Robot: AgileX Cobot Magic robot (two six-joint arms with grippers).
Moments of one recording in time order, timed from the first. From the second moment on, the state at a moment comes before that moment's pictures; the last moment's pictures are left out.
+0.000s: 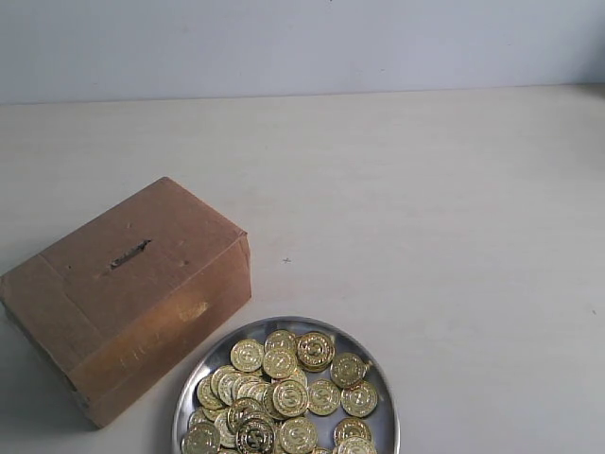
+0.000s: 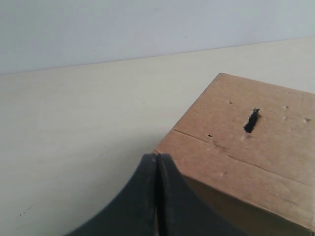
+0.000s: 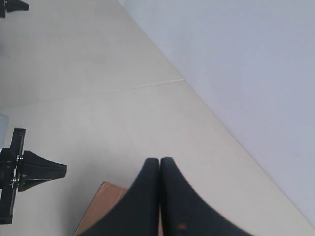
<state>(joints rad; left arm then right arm) -0.08 0.00 0.00 -0.37 0.37 0.44 0.79 1.32 -1.60 0.24 0.76 -0.39</state>
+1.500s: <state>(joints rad) -0.08 0.00 0.00 -0.37 0.37 0.44 -0.01 0.16 -0.18 0.72 0.26 -0.48</state>
